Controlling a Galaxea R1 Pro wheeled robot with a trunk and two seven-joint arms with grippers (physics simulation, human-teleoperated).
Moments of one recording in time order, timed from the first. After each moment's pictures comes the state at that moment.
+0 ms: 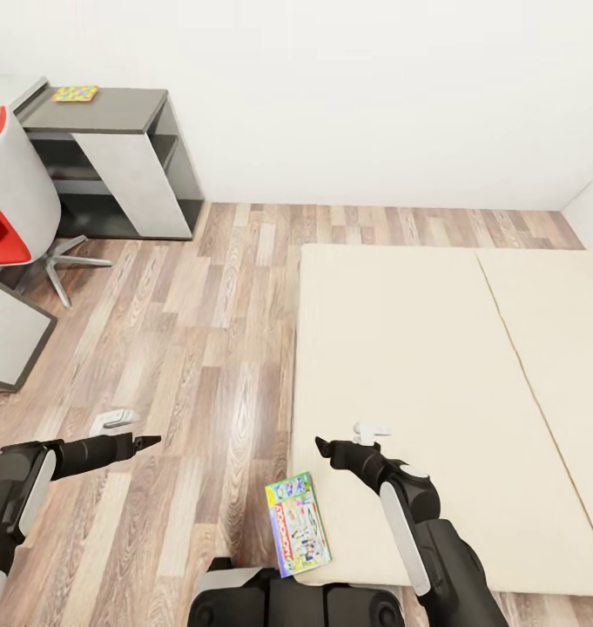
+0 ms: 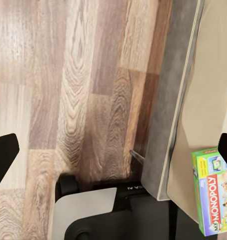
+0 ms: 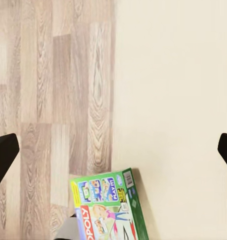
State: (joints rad) left arm -0.54 0.32 0.27 -1.14 0.05 0.86 -0.68; right arm -0.36 0.14 0.11 -1.41 -0.19 0.65 0.05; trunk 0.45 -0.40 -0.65
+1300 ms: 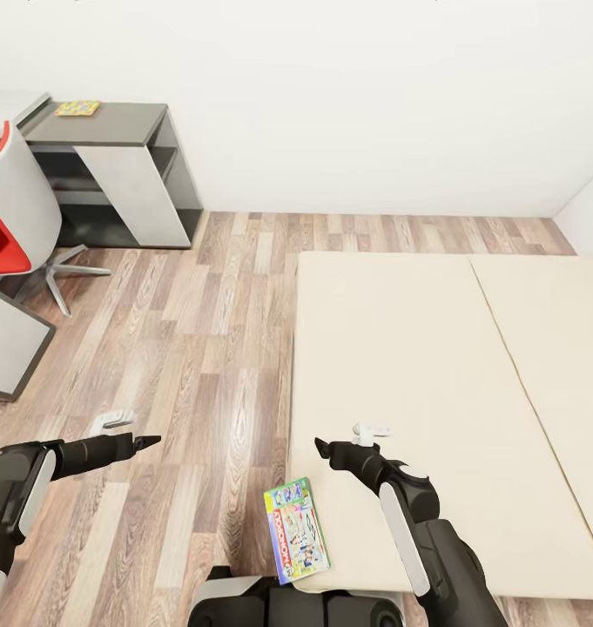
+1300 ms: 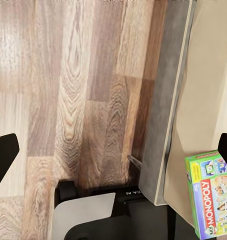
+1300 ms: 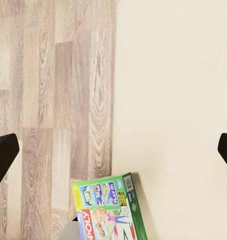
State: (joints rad) left arm -0.54 0.32 0.27 -1.14 0.05 0.86 -0.68; right arm -0.36 0.14 0.11 -1.40 -0.19 0.65 0.05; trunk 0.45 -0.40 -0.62
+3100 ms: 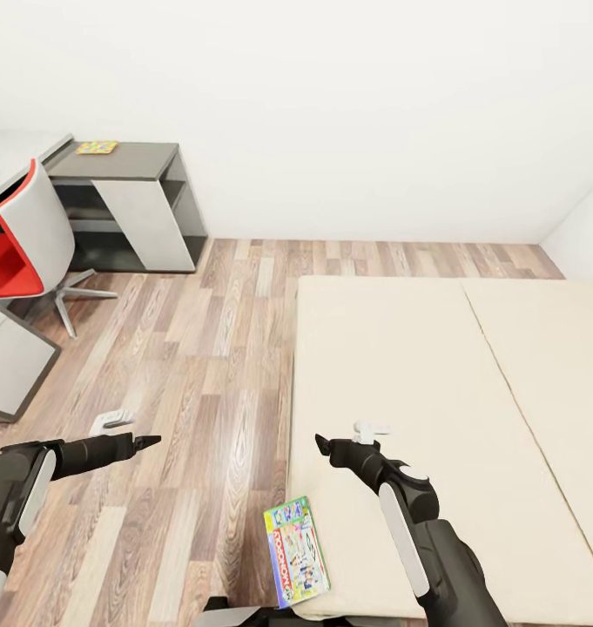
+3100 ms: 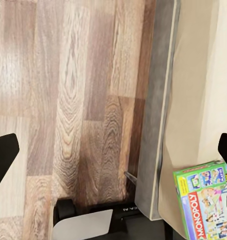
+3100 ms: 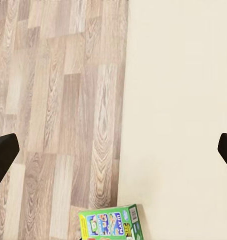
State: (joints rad) left arm -0.54 0.32 0.27 -1.14 0.05 0.86 -0.68; right arm -0.36 0.14 0.12 -1.40 -0.19 0.60 0.05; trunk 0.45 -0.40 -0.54
